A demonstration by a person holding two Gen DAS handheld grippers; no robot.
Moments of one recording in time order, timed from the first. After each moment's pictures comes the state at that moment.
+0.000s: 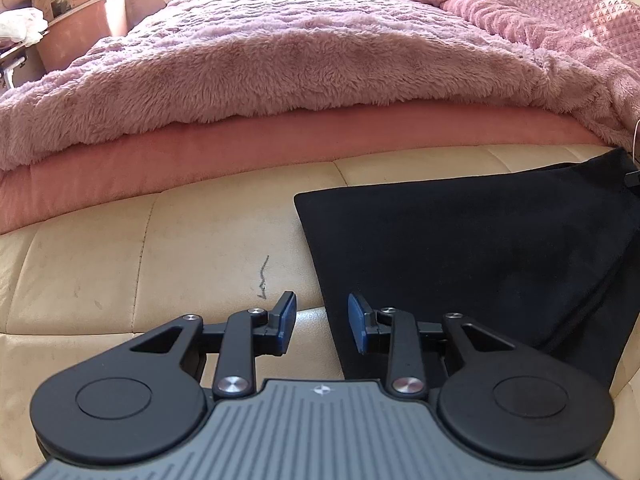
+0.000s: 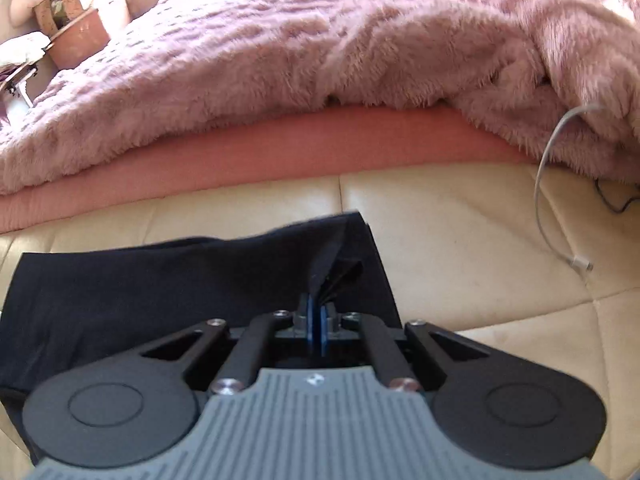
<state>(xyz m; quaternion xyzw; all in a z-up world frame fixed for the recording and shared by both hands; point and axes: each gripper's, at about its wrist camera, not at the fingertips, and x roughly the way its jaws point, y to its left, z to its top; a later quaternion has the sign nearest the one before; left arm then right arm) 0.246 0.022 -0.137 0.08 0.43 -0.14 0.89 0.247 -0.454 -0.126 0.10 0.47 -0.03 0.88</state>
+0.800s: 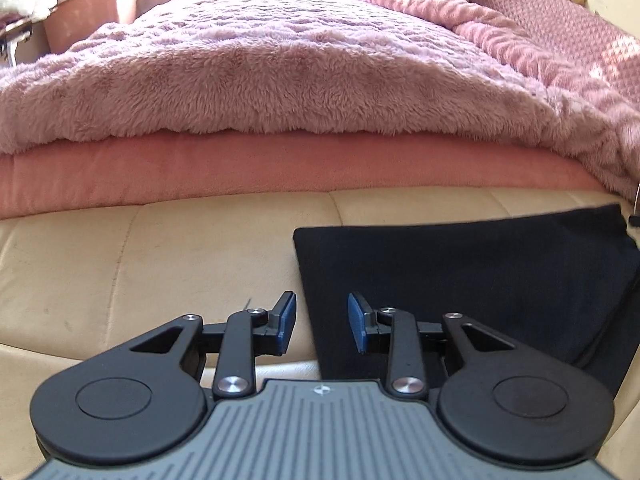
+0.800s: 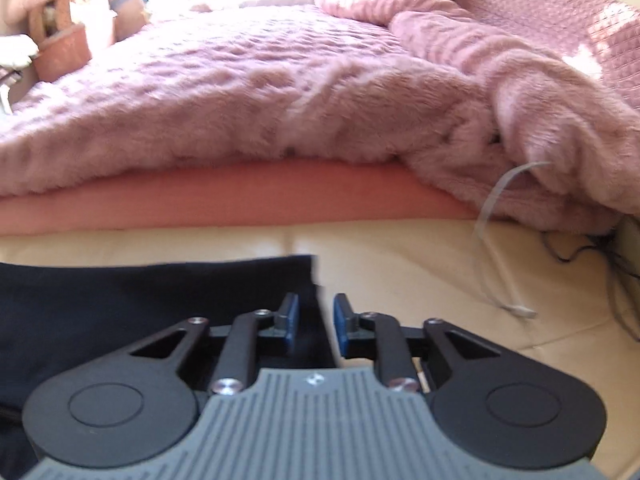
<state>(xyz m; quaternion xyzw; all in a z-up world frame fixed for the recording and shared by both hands) 0.284 0.015 -0.137 0.01 0.43 -0.14 0.89 0.243 -0.462 -0.119 0.05 0.41 -0.07 0.91</state>
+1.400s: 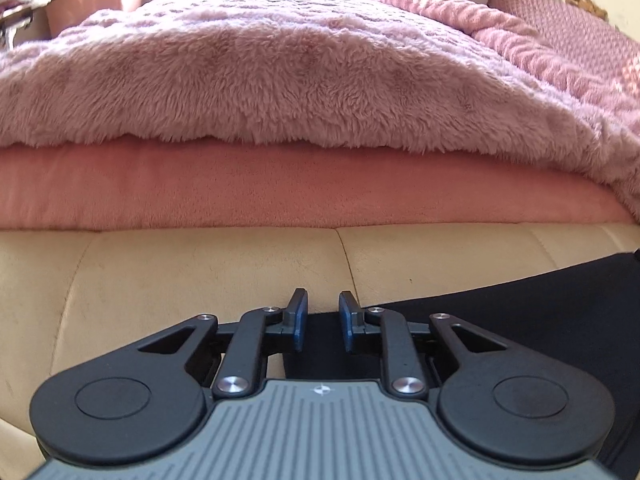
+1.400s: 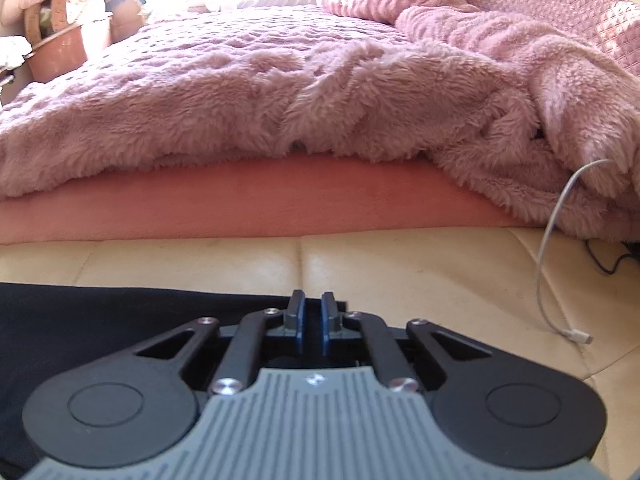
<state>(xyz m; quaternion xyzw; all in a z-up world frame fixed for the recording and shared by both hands) 0.353 -0.003 -0.172 0.01 0.43 -0.13 0.89 0.290 -0.462 -0.163 0.04 0.41 -0.10 0.91</state>
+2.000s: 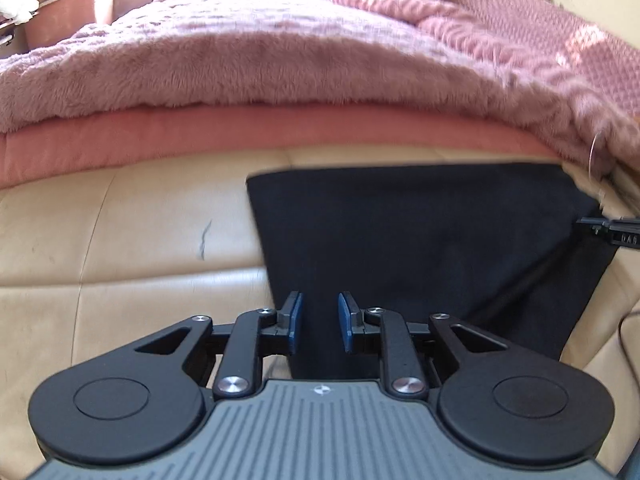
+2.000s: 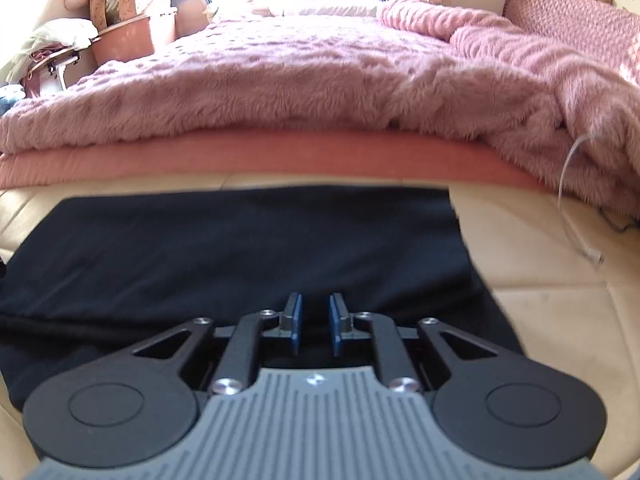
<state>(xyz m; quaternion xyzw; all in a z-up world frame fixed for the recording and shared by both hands) 0.208 0.013 -0.148 0.04 0.43 -0.18 0.89 0.173 -0.382 -0.152 0.03 0.40 -0.01 0.92</state>
